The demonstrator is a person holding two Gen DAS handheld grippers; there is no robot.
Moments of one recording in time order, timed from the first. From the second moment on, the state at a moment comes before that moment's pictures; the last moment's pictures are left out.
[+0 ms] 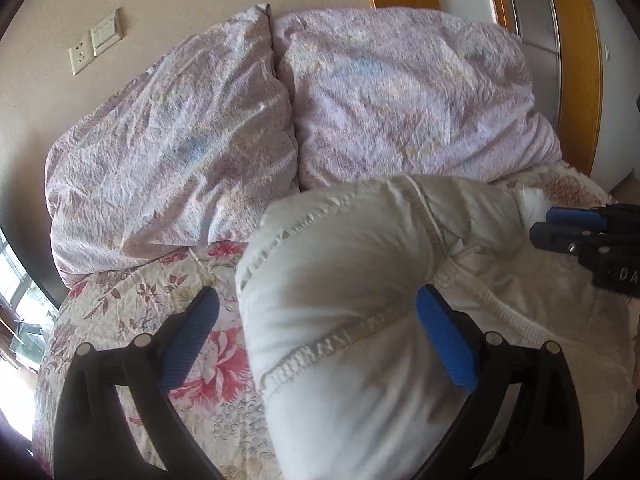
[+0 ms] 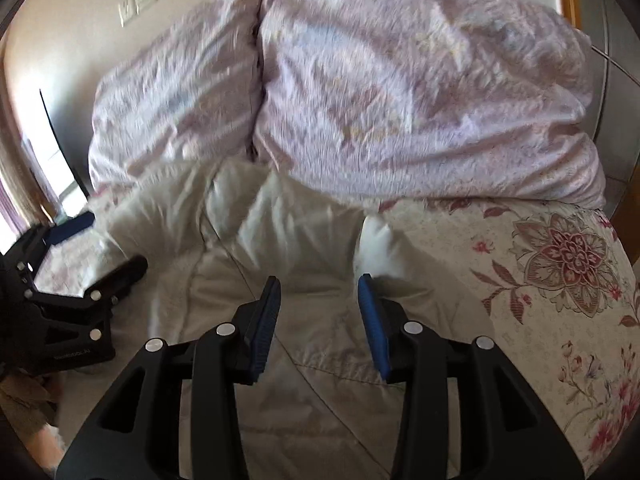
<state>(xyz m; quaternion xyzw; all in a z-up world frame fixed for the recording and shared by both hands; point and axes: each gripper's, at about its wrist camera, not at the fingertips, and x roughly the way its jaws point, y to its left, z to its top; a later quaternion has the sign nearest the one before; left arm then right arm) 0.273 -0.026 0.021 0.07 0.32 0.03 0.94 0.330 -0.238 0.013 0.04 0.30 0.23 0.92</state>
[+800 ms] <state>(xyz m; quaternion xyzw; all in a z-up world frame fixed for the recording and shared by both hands) 0.323 -0.063 -0.015 0.11 0.33 0.05 0.93 0.382 -0.233 -0.032 0.03 0.33 0.17 0.93</state>
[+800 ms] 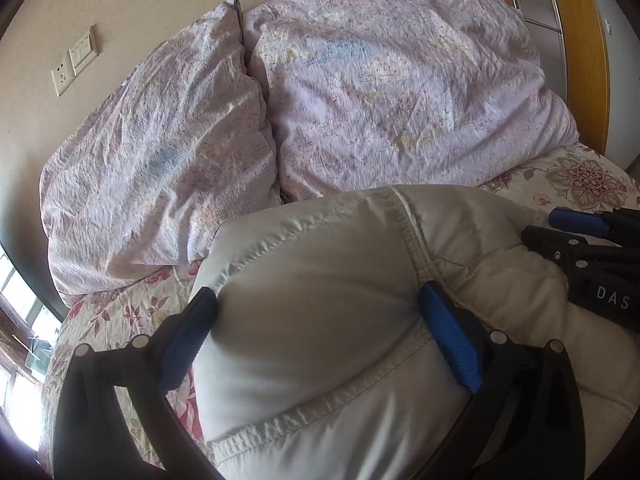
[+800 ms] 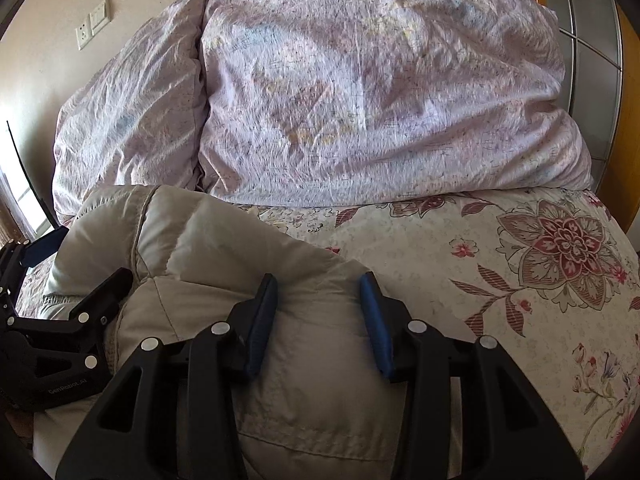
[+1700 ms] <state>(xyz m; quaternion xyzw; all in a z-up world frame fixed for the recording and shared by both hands) 0.239 -0.069 0.000 0.10 0.35 -0.07 0.93 0.276 -0.221 -0.025 -0.03 0.32 0.25 0.91</state>
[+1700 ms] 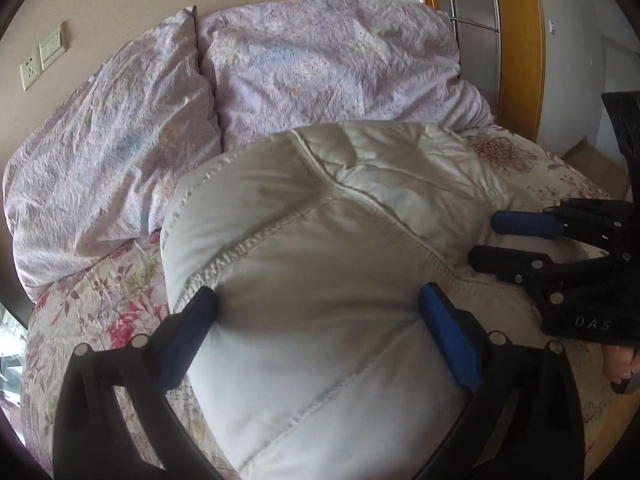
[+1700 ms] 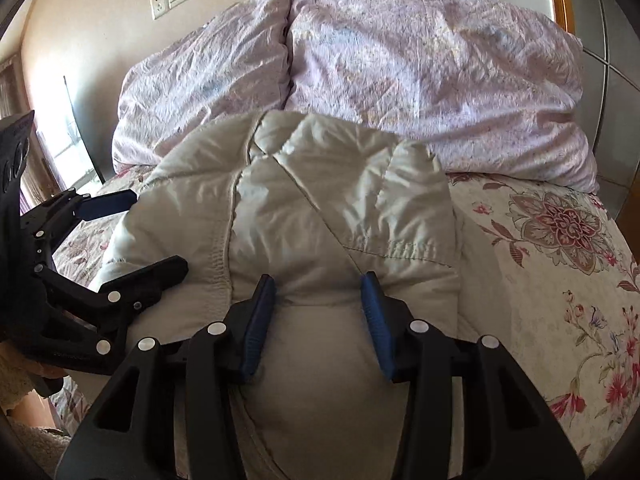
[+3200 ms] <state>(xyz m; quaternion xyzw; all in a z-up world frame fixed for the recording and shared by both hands) 0.273 0.077 -0.042 -0.30 0.49 -0.22 0.79 0.351 -0.315 -0.046 0.20 0.54 0.29 0.76</state>
